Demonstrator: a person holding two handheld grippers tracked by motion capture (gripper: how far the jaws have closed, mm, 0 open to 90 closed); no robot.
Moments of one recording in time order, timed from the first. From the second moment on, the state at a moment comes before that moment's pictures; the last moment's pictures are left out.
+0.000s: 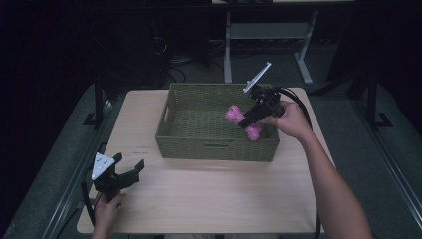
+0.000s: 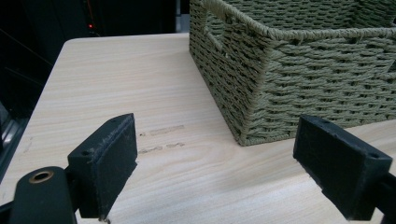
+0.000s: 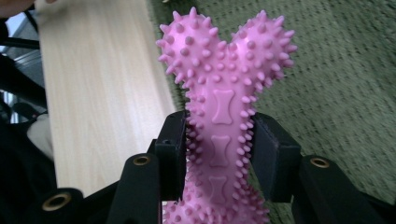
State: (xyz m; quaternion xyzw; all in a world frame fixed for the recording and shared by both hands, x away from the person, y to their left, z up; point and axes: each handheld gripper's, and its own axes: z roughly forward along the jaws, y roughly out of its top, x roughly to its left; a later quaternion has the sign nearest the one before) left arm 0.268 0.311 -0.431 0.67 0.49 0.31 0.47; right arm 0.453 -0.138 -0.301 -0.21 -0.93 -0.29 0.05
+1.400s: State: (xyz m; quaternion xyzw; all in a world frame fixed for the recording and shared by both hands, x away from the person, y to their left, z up) left arm 0.270 0.311 -0.430 0.67 0.49 0.31 0.47; right arm 0.487 -0.137 -0.350 -0.27 -0.92 -0.27 0.05
